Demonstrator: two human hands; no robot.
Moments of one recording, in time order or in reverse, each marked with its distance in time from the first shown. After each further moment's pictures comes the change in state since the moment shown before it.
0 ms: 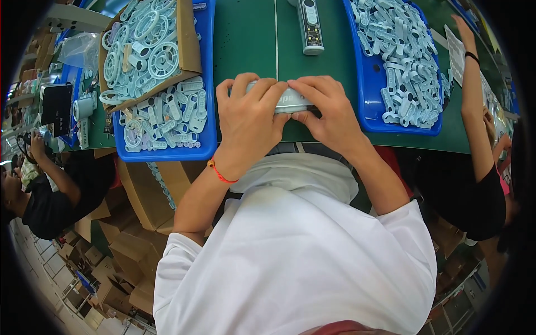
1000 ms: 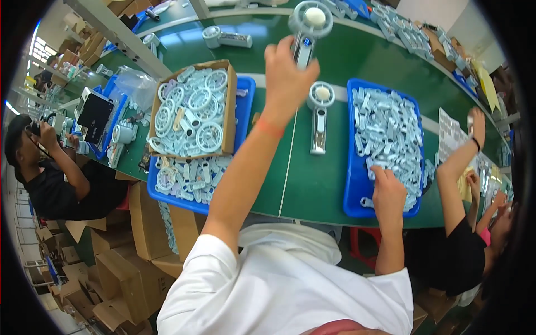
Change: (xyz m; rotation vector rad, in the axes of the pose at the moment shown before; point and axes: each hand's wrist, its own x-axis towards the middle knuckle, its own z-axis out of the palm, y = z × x) left_hand 0.205 -0.032 -0.006 -0.432 0.528 -0.256; right_hand -0.013 0.039 -0.109 -0.655 0.008 0.422
